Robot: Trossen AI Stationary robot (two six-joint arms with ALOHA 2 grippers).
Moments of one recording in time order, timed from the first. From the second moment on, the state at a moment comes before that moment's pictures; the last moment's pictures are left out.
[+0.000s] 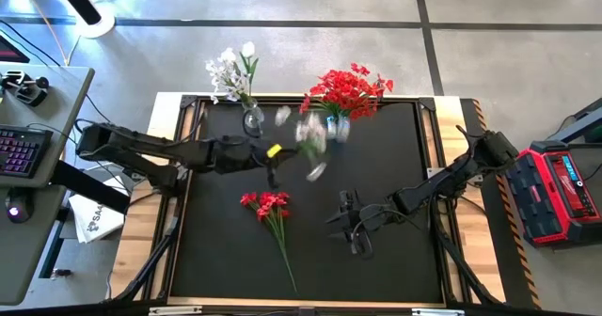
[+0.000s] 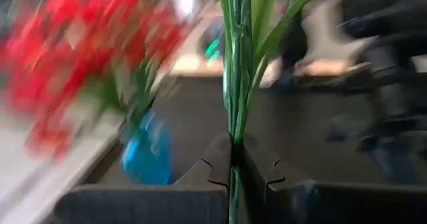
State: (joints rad) left arm -0.04 1.29 0.85 0.18 -0.36 0.04; right arm 0.45 1.56 0.66 0.37 0.23 0.08
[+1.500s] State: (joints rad) left arm 0.38 1.34 0.74 0.25 -0.89 0.05; right arm 0.46 1.56 0.66 0.34 0.47 0.28
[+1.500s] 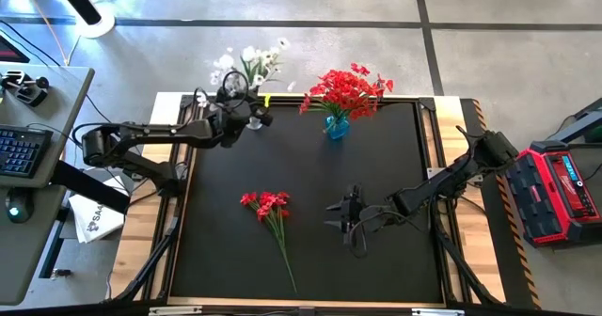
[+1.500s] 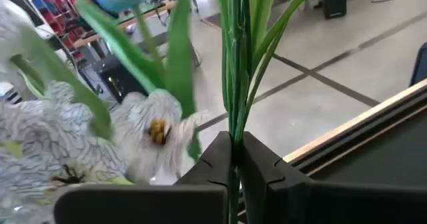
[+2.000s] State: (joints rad) left arm 0.41 1.34 0.74 0.28 -0.85 0.05; right arm 0.46 1.56 0.66 0.34 0.44 0.23
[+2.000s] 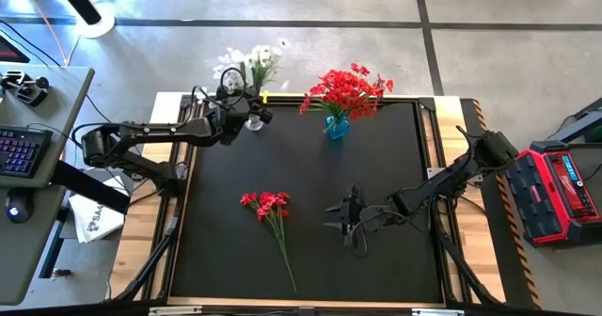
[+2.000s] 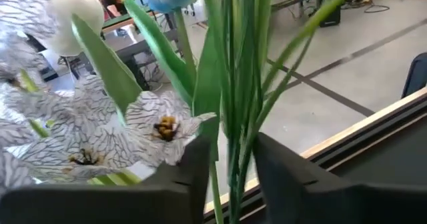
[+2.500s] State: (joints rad) left arm 0.28 1.19 0.74 0.29 -0.86 0.11; right arm 0.46 1.56 0.66 0.34 0.41 0.24
